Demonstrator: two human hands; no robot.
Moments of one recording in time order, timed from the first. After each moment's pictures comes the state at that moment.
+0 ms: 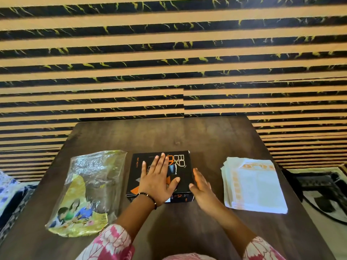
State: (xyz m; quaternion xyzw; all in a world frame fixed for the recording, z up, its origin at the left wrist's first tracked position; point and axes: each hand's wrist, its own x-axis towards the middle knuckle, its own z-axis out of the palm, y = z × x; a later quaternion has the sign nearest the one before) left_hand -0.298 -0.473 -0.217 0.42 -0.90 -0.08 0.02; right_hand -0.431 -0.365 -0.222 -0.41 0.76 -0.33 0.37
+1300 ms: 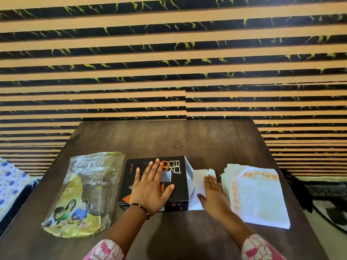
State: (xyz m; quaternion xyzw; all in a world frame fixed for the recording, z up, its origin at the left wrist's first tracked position) left_hand -0.296 -0.465 -0.217 0.45 -0.89 -0.08 0.04; right_hand -0.487 -0.365 -0.261 -0.50 0.83 -0.07 0.22
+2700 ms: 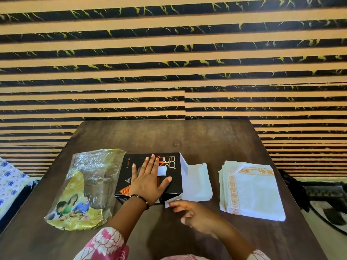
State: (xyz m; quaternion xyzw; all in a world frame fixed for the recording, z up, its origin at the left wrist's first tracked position) left_hand -0.294 -0.466 -0.210 0.48 -0.87 -0.09 0.02; right_hand -0.432 -0.330 -0.220 -0.47 0.64 -0.21 0.56
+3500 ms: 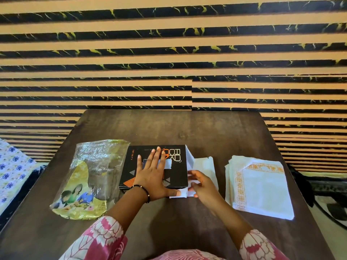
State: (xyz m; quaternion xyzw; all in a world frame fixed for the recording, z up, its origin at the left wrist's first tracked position) left_hand -0.292 -0.473 -0.208 0.43 -0.90 -0.07 -0.07; right_hand -0.447 -0.373 -0.232 -0.38 0.72 -0.37 0.45
